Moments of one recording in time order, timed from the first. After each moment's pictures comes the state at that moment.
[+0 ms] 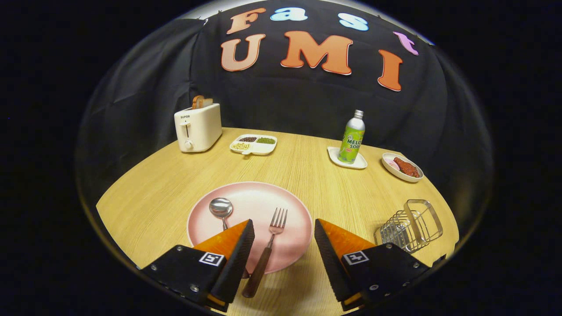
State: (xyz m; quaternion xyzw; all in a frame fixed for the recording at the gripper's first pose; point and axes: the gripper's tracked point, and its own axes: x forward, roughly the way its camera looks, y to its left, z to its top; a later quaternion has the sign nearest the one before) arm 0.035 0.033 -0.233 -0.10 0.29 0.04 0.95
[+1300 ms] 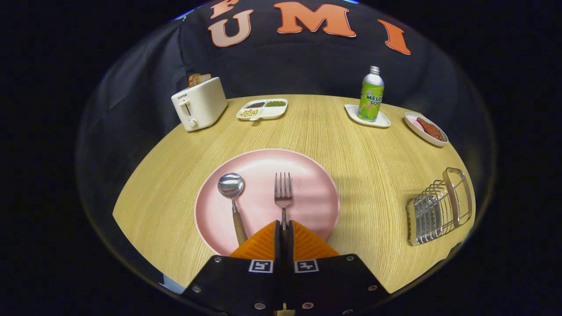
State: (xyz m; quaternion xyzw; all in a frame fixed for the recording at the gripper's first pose) arm 0.025 0.044 -0.261 -0.04 0.40 0.07 0.91
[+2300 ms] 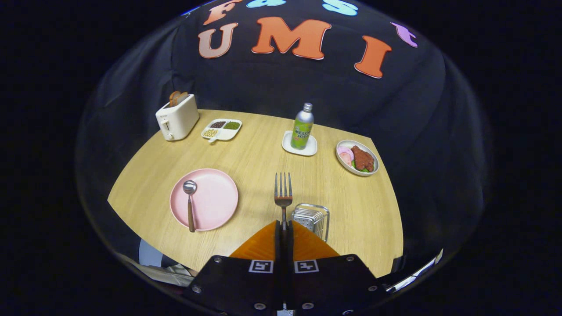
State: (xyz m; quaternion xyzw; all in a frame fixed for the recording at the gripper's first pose) arm -0.014 -0.130 -0.100 -0.14 0.43 0.00 0.89
